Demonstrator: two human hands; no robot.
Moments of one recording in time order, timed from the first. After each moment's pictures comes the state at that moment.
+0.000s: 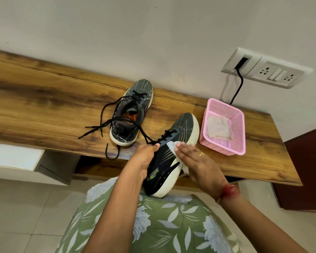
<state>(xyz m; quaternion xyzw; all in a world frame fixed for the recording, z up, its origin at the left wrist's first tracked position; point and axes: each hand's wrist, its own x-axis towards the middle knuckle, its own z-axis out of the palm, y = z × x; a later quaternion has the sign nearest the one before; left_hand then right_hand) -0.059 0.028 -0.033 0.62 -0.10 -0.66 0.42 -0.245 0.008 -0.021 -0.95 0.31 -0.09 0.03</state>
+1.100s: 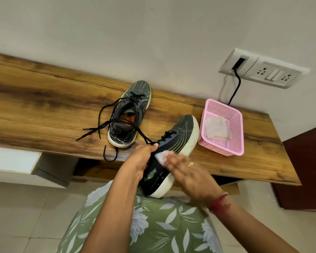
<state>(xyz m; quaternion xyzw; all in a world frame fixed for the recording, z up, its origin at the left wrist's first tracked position) -0.056 0.027 -0.036 0.59 -0.11 -0.68 0.43 -0.239 0.030 -0.035 -0.97 0.25 -0.04 -0.06</state>
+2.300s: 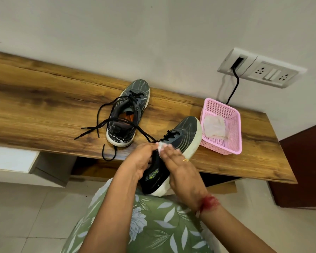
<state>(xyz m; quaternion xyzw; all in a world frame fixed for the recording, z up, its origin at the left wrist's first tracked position) -0.056 0.029 -0.033 0.58 -0.15 -0.70 0.40 -0.201 0.046 -0.022 -0.91 0.41 -0.11 0.06</state>
